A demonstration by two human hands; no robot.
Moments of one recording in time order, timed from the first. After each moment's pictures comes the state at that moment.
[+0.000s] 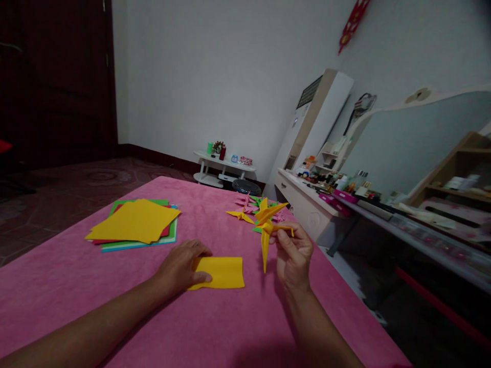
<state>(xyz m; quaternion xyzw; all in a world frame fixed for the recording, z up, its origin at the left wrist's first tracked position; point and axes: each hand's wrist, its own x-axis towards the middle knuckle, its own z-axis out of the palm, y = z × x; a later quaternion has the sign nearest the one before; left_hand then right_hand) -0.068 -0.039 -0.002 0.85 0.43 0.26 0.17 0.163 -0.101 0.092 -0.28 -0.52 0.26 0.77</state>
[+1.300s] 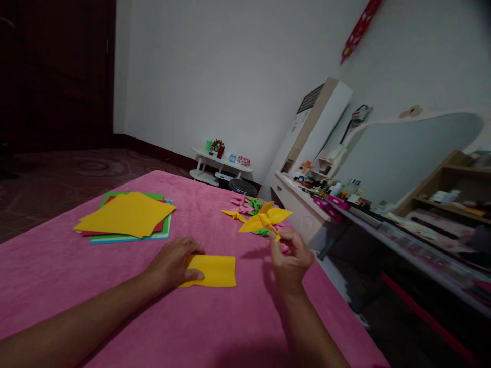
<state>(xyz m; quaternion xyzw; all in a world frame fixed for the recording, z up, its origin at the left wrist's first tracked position) -0.069 -0.040 -0.001 0.85 0.42 0.26 0.18 0.179 -0.101 0.086 -0.44 -0.59 -0.13 0.66</state>
